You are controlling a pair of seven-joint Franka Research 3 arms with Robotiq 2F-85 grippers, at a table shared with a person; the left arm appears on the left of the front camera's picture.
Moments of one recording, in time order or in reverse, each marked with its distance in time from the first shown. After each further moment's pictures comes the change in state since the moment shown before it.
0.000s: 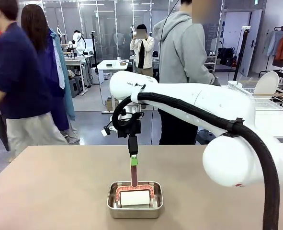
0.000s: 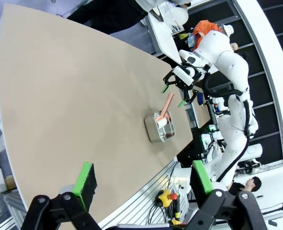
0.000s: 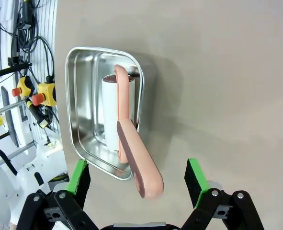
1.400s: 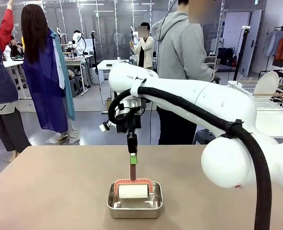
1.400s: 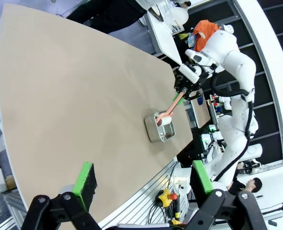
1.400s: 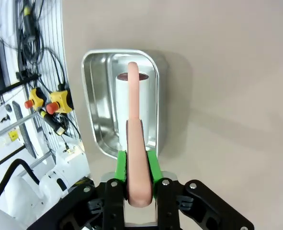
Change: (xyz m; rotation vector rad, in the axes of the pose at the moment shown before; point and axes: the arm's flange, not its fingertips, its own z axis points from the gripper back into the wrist) left arm 0.000 0.000 0.000 0.000 0.000 0.000; right arm -0.002 0.030 0.031 -0.004 -0.008 -0.146
